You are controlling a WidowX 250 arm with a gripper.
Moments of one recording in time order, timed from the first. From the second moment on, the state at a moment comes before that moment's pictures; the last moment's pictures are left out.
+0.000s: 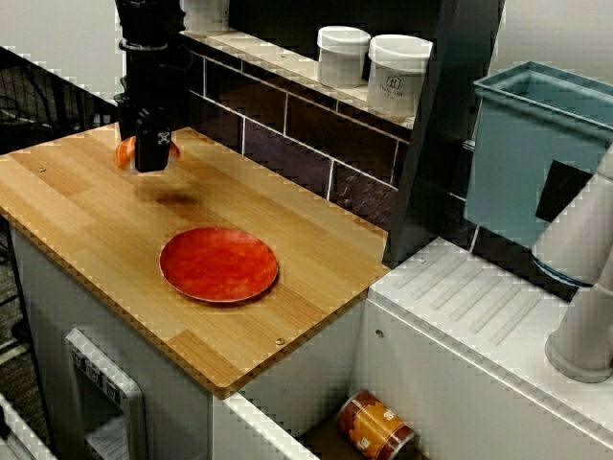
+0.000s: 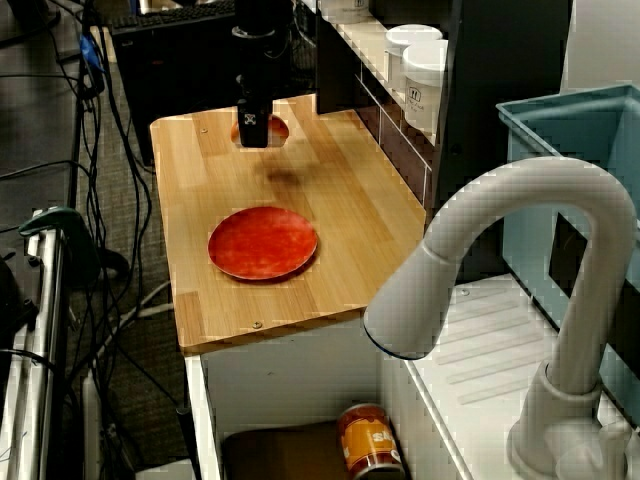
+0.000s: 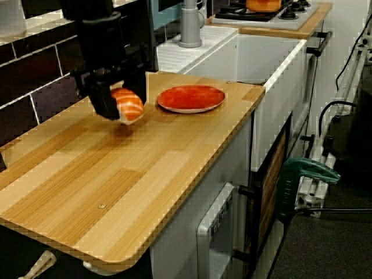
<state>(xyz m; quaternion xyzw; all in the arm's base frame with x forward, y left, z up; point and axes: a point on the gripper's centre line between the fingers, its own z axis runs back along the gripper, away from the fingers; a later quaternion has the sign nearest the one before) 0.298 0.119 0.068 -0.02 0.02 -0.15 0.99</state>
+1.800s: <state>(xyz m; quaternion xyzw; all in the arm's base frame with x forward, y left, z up) 0.266 0.002 0.062 0.00 0.01 -0.23 0.97</state>
